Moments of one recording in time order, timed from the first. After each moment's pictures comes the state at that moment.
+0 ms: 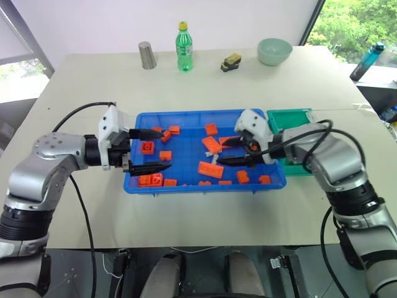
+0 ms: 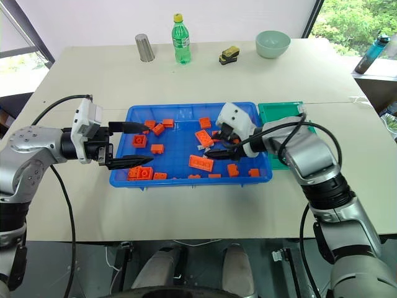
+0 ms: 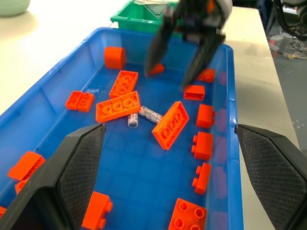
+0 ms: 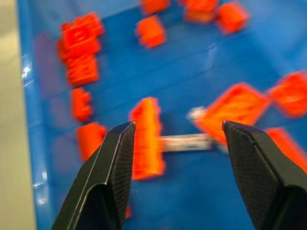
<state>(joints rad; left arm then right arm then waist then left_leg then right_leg) -0.45 0.83 0.06 -0.21 -0.60 0.54 -1.17 -0.72 -0.67 0.28 -0.16 0.30 0.91 1.02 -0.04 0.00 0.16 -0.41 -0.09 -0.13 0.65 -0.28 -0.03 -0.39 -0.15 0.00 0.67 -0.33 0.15</state>
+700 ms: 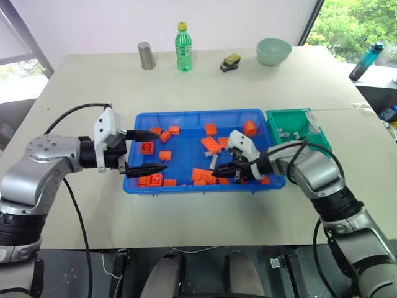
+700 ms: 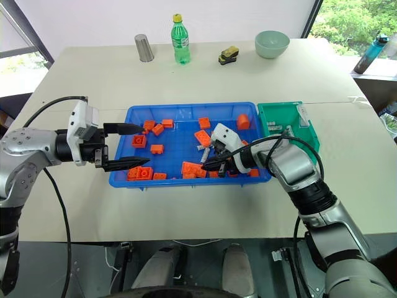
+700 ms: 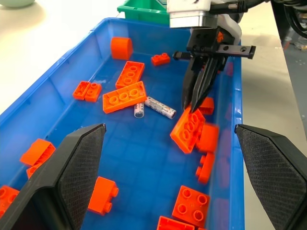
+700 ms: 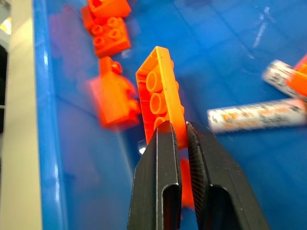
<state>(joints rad) -0.42 0.86 0.08 -0.24 -0.60 0.54 -1.14 -0.67 -0.61 0.33 -0.08 0.32 0.91 1.05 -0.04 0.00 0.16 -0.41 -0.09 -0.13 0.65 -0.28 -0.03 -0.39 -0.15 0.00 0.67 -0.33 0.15</state>
